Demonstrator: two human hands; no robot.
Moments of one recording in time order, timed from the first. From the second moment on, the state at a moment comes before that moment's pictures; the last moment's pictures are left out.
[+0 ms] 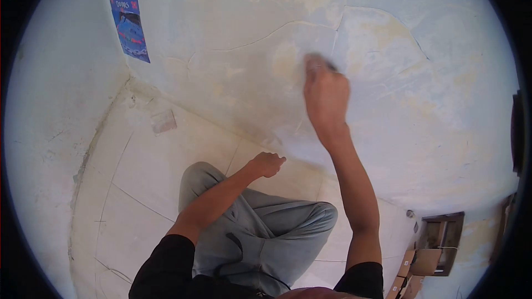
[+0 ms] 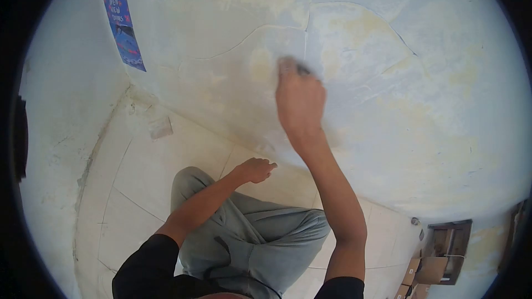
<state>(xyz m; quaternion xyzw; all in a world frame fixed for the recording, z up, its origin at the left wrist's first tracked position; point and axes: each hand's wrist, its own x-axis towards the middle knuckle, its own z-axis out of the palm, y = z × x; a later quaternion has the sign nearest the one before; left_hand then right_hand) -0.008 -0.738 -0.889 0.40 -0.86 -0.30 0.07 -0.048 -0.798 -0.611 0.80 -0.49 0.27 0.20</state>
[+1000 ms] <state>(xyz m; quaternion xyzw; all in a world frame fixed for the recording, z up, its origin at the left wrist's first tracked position) -0.007 -0.736 -0.887 0.40 -0.87 -0.30 0.05 -0.042 -0.798 -0.611 0.78 -0.51 0.34 0.13</state>
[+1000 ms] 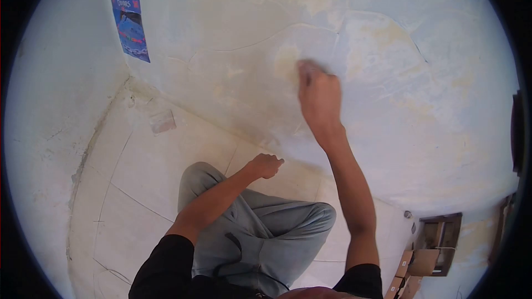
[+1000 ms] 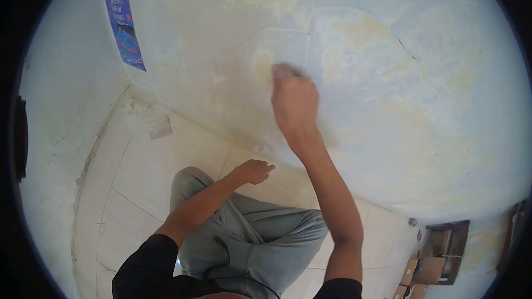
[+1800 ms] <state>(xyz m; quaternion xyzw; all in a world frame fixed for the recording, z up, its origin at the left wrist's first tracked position) -0.010 -0.736 -0.894 0.39 -0.87 -0.29 0.04 -0.045 -0.795 -0.601 0.76 -0.54 0.34 0.11</state>
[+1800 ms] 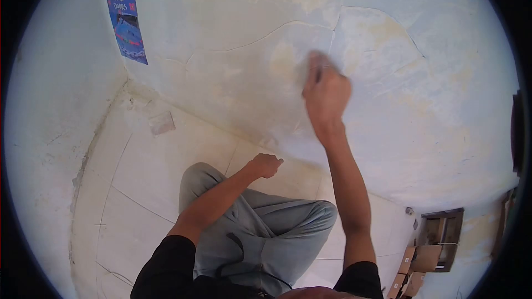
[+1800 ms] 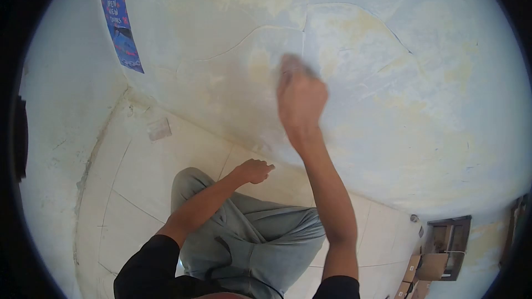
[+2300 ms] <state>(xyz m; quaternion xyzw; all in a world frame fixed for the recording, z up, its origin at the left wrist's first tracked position) -0.007 -0.738 -0.881 0.39 -0.86 -0.33 -0.03 -0.044 -0.795 -0.601 0.73 -0.56 0.37 0.12</state>
